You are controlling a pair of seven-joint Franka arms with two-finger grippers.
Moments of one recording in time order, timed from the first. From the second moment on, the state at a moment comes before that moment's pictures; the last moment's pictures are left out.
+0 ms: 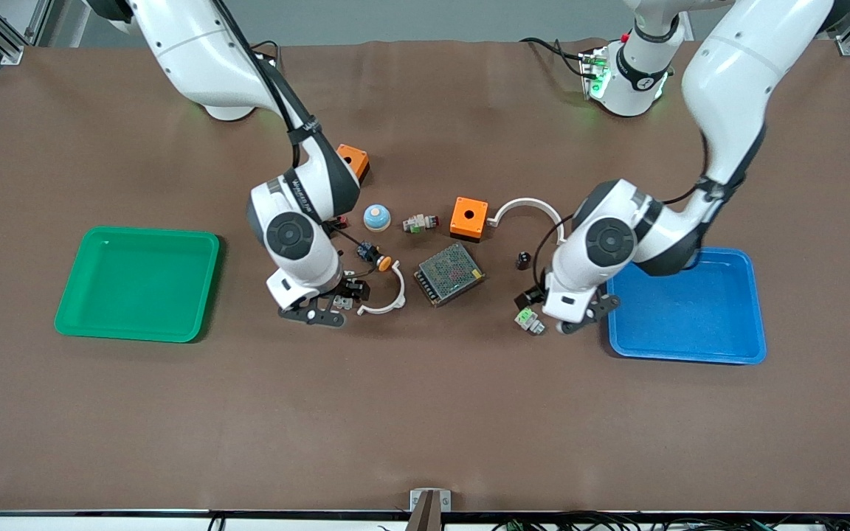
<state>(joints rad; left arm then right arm) 0.09 0.60 -0.60 -1.69 0.32 2.14 -1.08 0.57 0.60 -0.09 -1.62 0.09 2.17 0.59</state>
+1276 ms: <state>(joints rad) 0.36 0.15 -0.50 -1.41 0.21 1.60 -0.27 0.01 0.33 -0.11 -1.38 0.02 1.56 -0.05</state>
